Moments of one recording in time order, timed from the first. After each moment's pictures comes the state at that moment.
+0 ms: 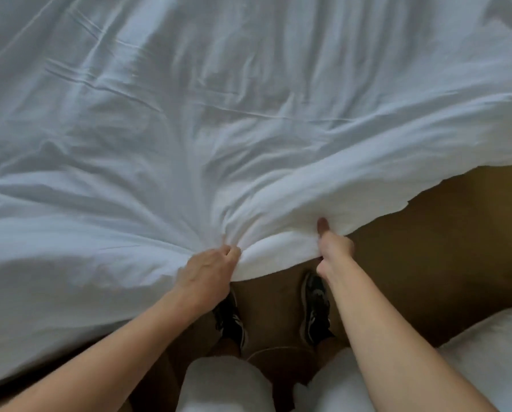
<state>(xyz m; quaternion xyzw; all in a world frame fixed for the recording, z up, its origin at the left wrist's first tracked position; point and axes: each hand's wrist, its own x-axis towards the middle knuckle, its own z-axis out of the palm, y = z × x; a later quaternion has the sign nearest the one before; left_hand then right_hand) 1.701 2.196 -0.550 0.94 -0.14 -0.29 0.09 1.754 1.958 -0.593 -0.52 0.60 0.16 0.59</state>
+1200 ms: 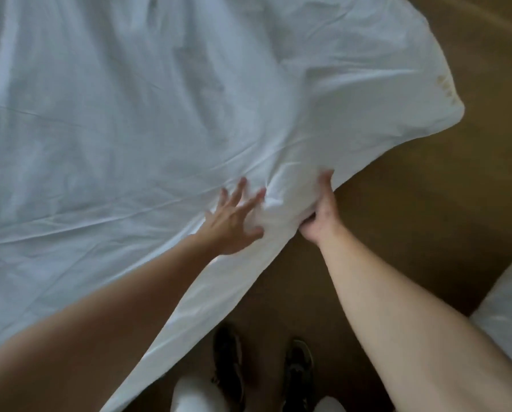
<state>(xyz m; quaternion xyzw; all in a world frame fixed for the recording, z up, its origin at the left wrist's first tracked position) 1.945 1.768 -0.599 0.91 -0.21 -0.35 0.08 1.901 1.569 -0.636 -0.25 0.42 0.07 0.87</state>
